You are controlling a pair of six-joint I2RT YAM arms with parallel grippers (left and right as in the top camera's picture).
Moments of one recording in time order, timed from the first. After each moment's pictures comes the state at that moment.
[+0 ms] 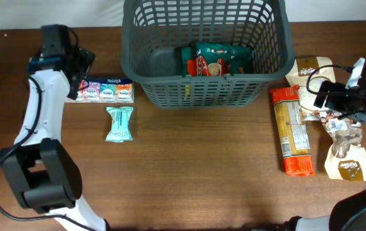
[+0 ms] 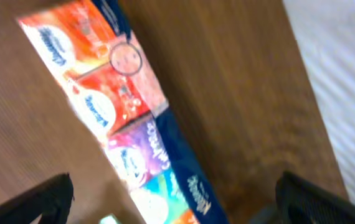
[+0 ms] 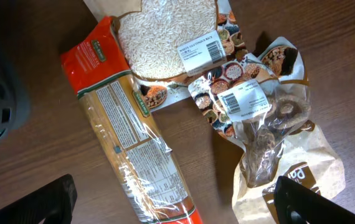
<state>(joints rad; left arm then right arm) 0.14 1.91 1.61 -0.72 -0.08 -0.98 -0.36 1.60 1.49 -1.13 -0.01 0.07</state>
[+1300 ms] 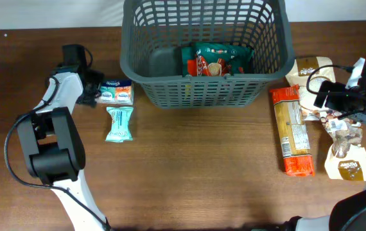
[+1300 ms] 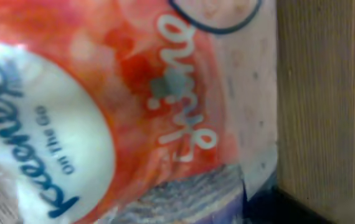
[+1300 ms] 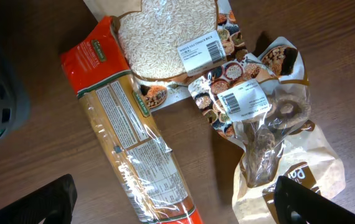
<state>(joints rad) 0.15 2.17 1.58 -0.61 -0.03 -1.12 -0.36 1.60 1.49 -1.13 -0.01 0.07</state>
